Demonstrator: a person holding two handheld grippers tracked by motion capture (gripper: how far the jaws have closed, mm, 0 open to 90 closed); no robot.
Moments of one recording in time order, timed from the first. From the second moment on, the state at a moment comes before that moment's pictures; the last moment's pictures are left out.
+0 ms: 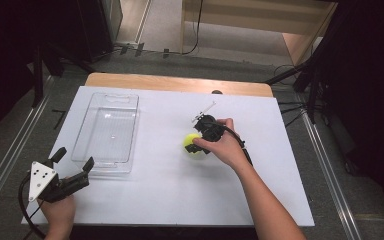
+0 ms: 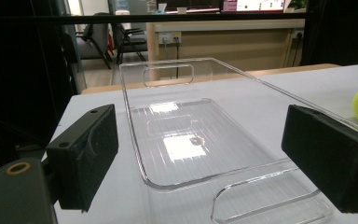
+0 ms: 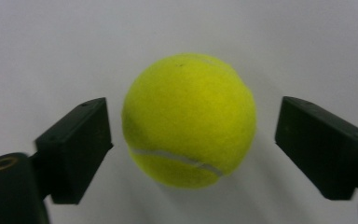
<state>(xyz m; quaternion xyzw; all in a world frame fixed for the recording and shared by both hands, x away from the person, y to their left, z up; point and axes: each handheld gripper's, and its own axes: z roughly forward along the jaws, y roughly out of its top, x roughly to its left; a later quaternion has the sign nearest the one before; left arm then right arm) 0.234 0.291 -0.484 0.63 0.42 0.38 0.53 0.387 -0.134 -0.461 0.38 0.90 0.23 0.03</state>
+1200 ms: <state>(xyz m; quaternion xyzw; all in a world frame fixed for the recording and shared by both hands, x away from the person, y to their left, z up) 0.234 0.291 -0.484 0.63 0.42 0.38 0.53 0.391 -0.118 -0.478 0.38 0.91 0.19 0.02</state>
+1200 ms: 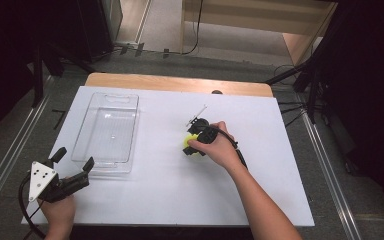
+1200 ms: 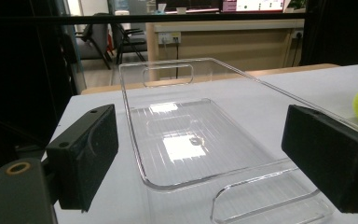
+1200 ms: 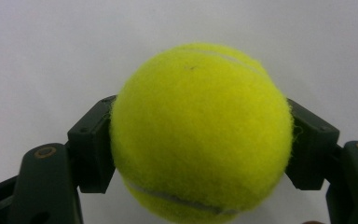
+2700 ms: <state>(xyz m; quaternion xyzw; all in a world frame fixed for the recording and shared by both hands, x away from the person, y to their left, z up) 0.234 0.291 -0.484 0.64 0.42 0.38 0.53 0.392 -0.094 -0.432 0.34 0.92 0.21 0.03</state>
